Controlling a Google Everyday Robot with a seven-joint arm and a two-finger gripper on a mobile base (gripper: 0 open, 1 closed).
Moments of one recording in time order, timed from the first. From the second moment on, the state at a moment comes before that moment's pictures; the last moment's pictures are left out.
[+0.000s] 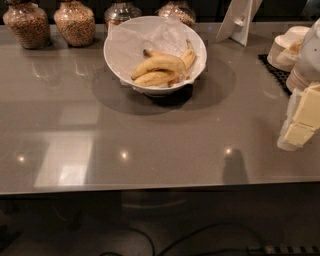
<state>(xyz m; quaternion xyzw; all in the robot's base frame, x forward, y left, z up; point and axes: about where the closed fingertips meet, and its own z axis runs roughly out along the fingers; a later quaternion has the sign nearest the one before) 0.438 -0.216 0.977 -0.60 0.78 -0.04 0.16</state>
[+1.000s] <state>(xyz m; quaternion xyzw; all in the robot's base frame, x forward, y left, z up) 0.466 -0.199 0.978 -0.60 0.77 -0.02 0.22</state>
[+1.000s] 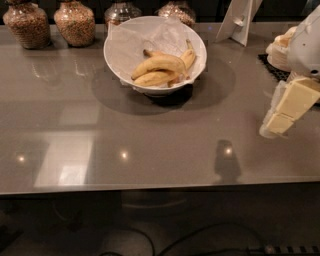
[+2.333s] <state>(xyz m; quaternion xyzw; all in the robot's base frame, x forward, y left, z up) 0.602 -0.103 0.994 -0.58 0.71 0.05 0.41</state>
